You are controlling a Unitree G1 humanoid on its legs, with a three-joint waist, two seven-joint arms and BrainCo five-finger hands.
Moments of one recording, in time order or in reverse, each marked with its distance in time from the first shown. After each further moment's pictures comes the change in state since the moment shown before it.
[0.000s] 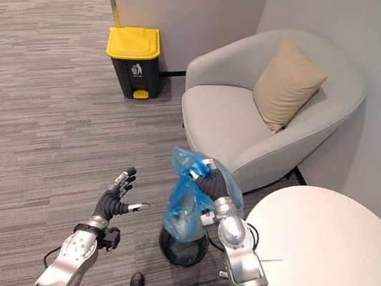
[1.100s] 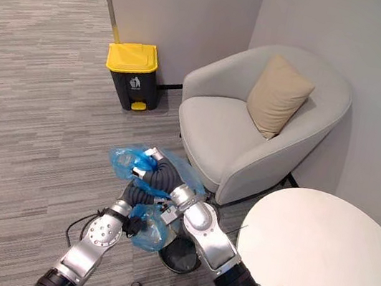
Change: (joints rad) left arm -0.157 -0.012 -0.128 0.122 0.226 0.023 0.069; right arm -0.162 0.031 0.312 -0.016 0.170 0.010 0.067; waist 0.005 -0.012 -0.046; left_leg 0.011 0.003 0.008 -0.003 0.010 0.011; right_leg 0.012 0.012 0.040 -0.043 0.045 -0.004
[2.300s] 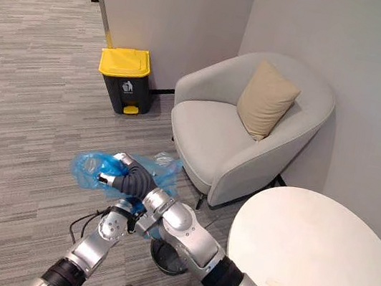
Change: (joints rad) left arm -0.114 -0.021 0.003 0.175 0.004 0.057 0.135; right arm -0.076 0.030 0.177 -0.005 0.276 0.031 -0.007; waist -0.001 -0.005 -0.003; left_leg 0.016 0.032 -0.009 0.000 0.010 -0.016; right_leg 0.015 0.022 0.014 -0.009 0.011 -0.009
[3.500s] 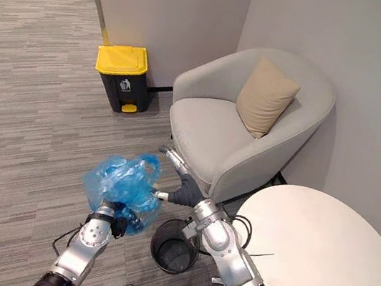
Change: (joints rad) left arm 0.147 -0.019 0.184 -0.089 -0.040 -0.010 -0.023; right arm 0.247 -0.156 -0.327 -0.045 -0.789 -0.147 -0.103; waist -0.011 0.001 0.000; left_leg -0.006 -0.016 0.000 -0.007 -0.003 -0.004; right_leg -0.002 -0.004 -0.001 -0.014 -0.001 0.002
